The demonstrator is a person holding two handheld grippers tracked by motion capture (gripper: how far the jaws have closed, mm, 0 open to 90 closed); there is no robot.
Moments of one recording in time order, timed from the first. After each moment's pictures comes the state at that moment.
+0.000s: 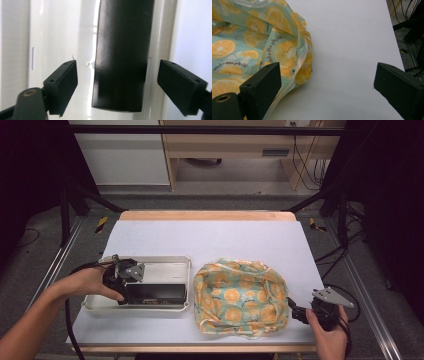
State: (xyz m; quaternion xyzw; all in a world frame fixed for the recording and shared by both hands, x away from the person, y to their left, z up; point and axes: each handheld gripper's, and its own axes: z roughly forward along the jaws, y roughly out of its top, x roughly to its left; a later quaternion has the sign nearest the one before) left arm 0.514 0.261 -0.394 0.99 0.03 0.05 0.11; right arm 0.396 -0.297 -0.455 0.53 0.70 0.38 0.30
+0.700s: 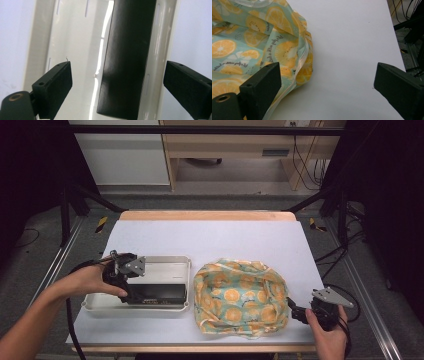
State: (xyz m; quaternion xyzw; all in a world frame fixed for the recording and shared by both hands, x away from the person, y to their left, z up) left arm 0.508 0.250 -0.371 0.98 0.05 0.08 0.16; right arm 0.396 -0.296 -0.455 0.53 0.70 0.38 0.30
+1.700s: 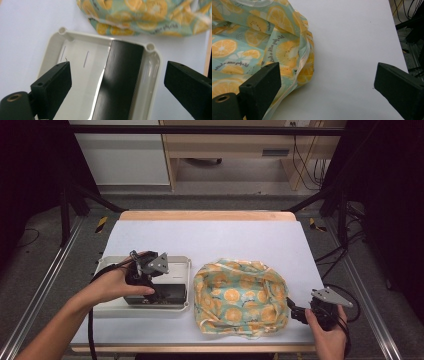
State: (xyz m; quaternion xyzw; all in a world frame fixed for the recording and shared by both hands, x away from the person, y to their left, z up) left arm 0.490 0.184 -0.352 0.96 0.10 0.11 0.23; right arm 0.397 -0.295 -0.456 0.53 0.70 0.38 0.30
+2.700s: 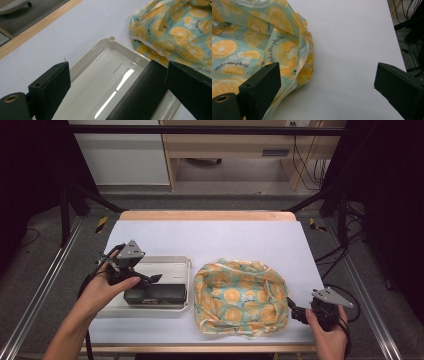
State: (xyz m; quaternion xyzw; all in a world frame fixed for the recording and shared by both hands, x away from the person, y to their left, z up) left arm 0.485 0.242 -0.351 0.86 0.29 0.19 0.37; right arm 0.396 -0.296 -0.455 0.53 0.70 0.38 0.30
